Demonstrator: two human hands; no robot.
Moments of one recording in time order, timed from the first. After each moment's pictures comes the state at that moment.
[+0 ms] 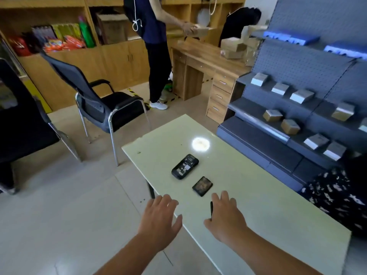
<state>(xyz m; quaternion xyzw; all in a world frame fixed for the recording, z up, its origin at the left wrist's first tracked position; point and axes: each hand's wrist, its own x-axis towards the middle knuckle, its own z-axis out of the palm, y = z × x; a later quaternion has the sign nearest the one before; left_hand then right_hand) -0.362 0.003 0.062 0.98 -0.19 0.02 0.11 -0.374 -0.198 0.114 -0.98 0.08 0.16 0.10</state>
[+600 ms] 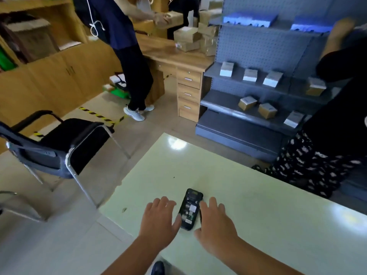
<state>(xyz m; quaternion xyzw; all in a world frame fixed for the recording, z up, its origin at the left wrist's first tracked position) -0.091 0.018 0.040 0.95 -0.30 -0.07 0.07 -0.175 -0.136 0.093 -0.95 0.20 0.14 0.17</state>
